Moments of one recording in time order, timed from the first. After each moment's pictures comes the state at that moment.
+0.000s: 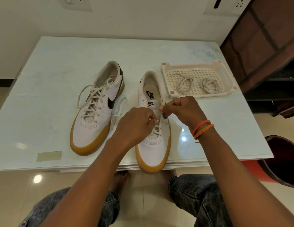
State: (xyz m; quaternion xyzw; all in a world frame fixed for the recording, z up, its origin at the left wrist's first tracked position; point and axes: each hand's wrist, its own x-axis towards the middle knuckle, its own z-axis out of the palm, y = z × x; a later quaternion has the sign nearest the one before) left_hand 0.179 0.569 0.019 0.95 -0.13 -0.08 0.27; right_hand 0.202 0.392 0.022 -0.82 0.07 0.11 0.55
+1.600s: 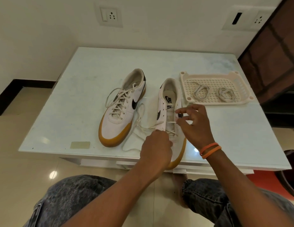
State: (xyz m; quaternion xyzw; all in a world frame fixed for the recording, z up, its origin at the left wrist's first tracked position) left_hand 0.106 0.548 0.027 0.95 0.06 -0.16 0.25; right_hand 0.152 0.423 0.023 -0.88 0.03 -0.02 0.47
